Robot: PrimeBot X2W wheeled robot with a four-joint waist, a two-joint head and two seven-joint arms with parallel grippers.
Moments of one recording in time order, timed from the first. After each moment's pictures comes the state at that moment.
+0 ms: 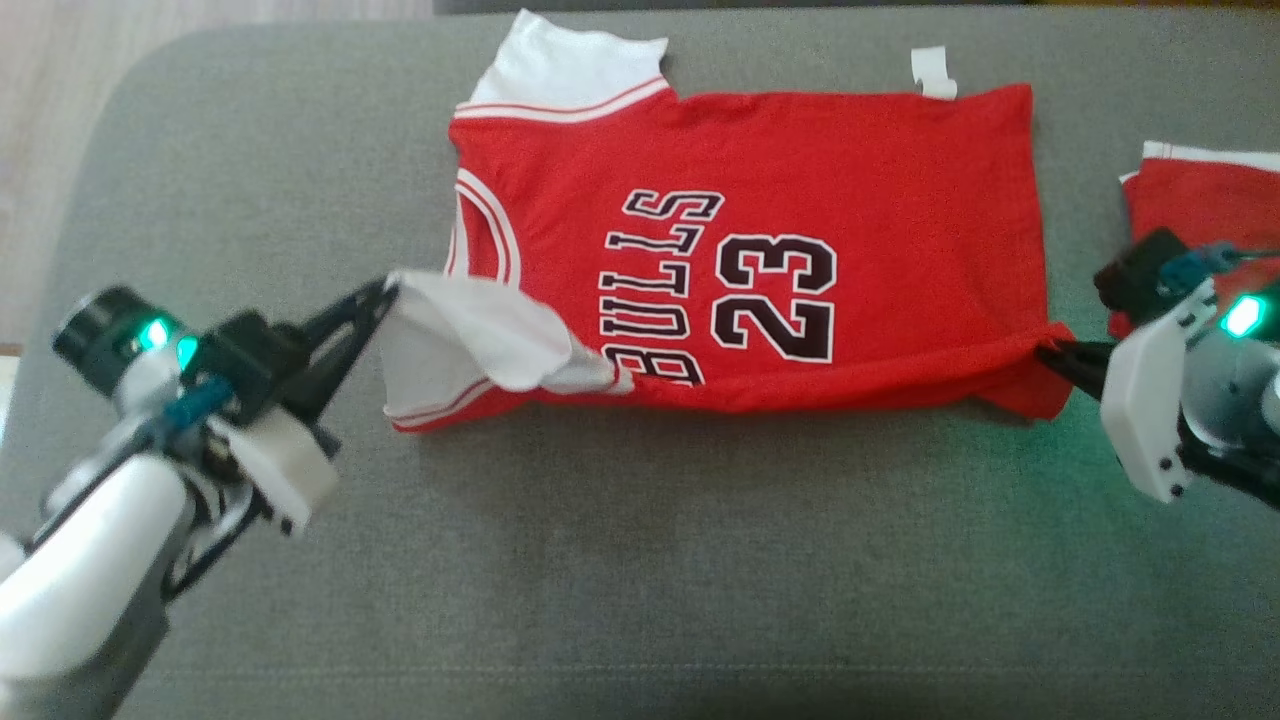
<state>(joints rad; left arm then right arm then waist) -0.43 0.65 -0.65 0.11 -0.32 -0.12 -0.08 -0.79 -0.88 1.16 0.31 0.88 0.13 0.41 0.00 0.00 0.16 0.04</state>
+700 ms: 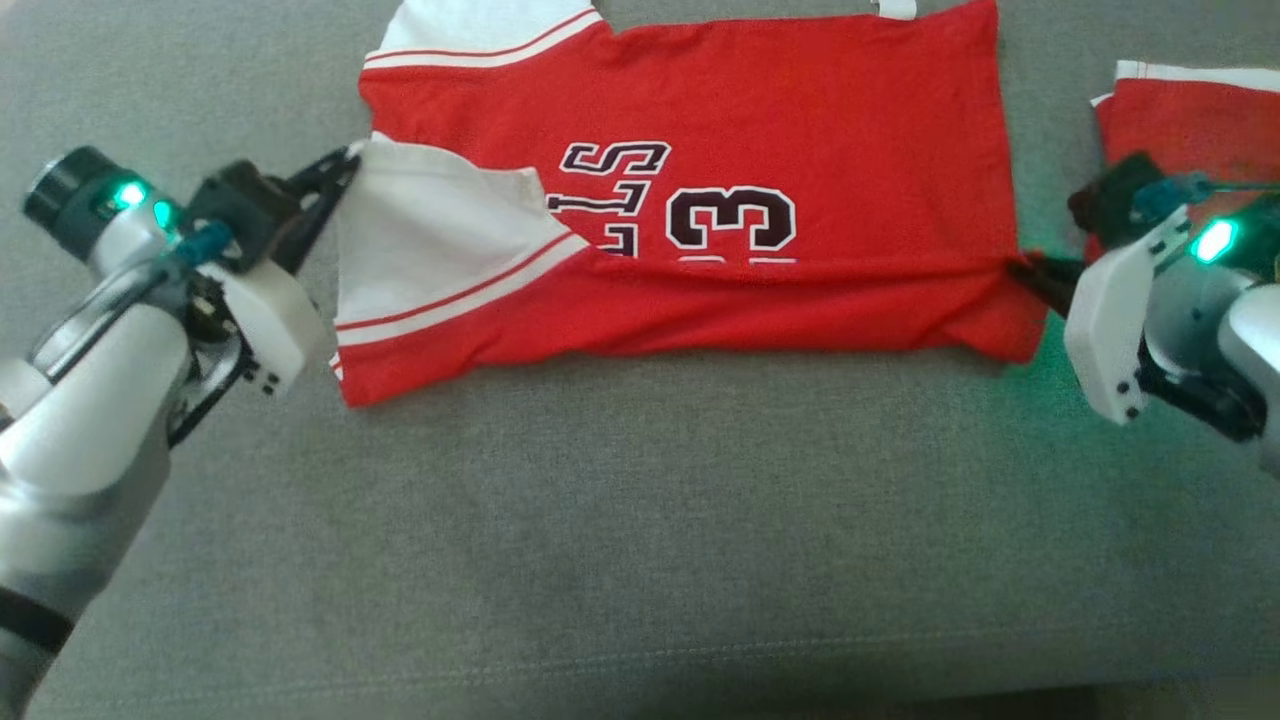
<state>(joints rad) -0.83 0.54 -0.86 0.58 -0.32 -0.13 -0.20 -0.92 -0.74 1.17 0.49 0.81 0.13 0.34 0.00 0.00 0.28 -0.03</state>
